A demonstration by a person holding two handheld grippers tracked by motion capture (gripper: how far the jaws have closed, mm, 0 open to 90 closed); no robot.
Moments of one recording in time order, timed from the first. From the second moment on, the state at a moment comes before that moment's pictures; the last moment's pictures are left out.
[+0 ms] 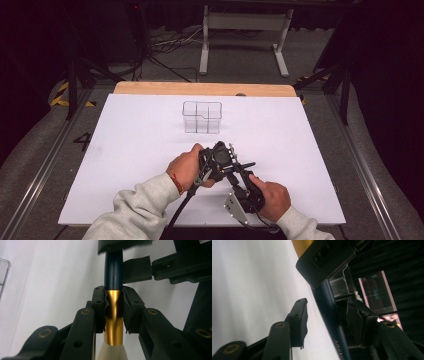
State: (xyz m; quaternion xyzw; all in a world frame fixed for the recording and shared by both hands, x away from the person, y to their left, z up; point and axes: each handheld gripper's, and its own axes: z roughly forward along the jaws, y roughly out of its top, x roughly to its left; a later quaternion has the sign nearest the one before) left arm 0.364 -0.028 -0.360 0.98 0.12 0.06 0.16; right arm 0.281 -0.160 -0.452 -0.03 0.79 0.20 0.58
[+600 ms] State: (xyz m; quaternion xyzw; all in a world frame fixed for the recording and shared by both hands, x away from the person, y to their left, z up) left arm 0.365 -0.034 -0.365 0.98 0.13 0.06 0.15; right arm 0.277 -0.143 -0.464 -0.07 0.77 0.11 0.62
